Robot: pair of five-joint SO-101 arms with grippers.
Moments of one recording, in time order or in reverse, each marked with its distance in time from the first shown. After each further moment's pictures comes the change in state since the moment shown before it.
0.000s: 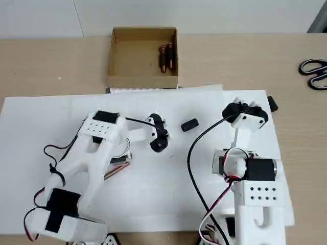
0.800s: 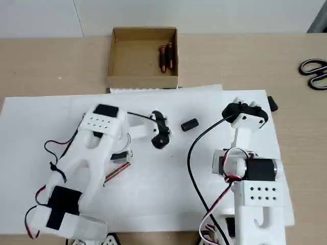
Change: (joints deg) left arm 0.2 0.4 -9.8 11.0 0.1; right arm 0.0 0.0 0.0 0.0 0.0
